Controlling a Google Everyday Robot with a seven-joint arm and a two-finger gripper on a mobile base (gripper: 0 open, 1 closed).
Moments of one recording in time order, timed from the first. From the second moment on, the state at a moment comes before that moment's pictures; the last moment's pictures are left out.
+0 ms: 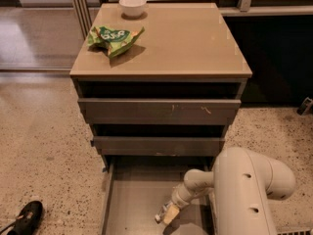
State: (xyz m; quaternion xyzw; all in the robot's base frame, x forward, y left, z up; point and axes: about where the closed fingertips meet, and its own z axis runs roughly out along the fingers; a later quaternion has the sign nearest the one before) arm 0.504 -0.062 0.162 -0.54 0.80 0.24 0.11
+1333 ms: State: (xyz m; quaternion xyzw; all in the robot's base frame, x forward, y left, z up) arm 0.530 -0.057 0.169 -0.61 0.72 0.31 0.12
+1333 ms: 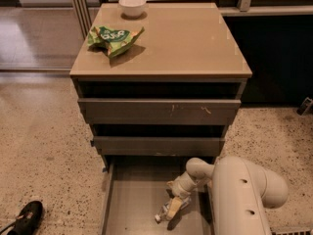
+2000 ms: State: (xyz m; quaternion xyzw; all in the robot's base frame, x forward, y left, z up) arm 0.525 -0.061 0.156 -0.61 0.73 0.29 0.06
